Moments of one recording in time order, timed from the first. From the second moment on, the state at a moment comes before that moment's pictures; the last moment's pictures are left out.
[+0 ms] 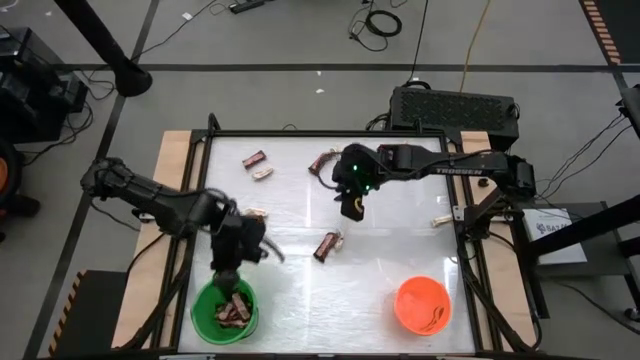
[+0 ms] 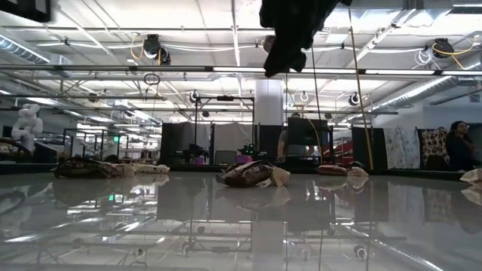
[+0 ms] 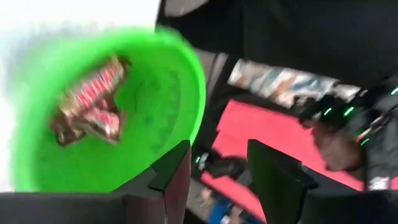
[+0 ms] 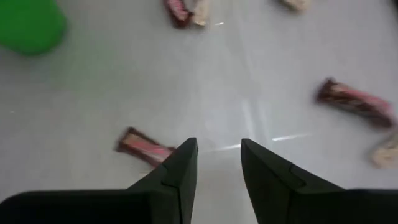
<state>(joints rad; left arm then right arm) -0.28 1.28 1.06 -0.82 0.93 -0.85 -0.17 1.62 1.43 -0.72 -0.13 0.06</state>
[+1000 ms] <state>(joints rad) 0.74 1.57 1.06 -0.77 -0.05 0.03 -0.47 1.75 1.43 -0.64 -0.14 0.41</state>
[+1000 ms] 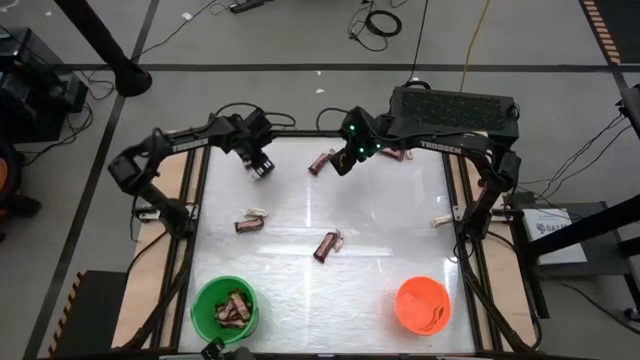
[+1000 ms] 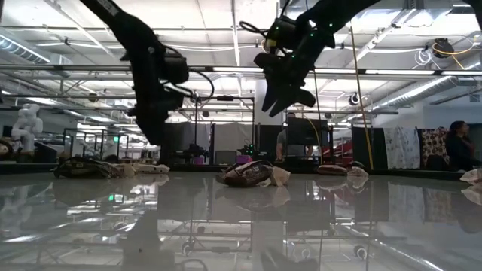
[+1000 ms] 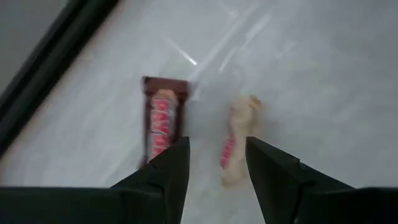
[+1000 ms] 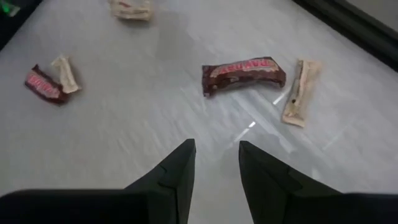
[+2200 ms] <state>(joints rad) 0.75 1.14 1.06 -0.82 -0.05 -0.15 -0.46 2.16 1.71 -0.63 -0.16 0.55</state>
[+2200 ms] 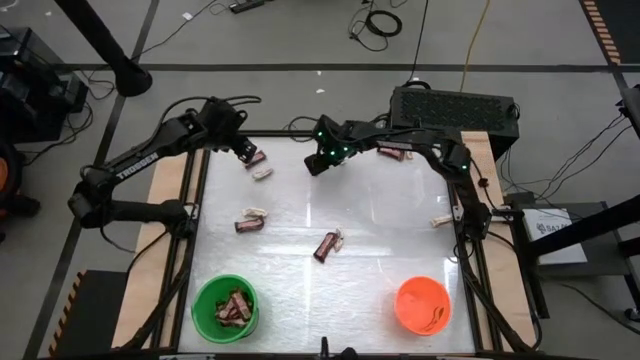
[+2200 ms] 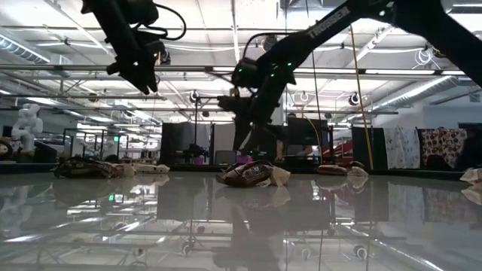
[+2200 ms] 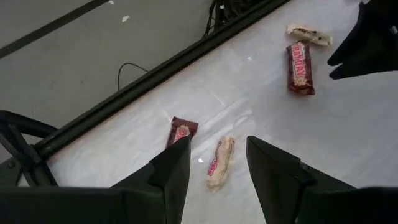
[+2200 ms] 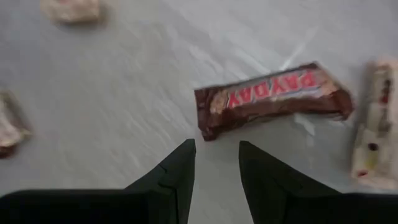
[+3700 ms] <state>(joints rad) 0.75 1.14 1.06 -0.82 0.02 -0.06 -0.80 2.14 1.79 -1.18 0.13 0.15</state>
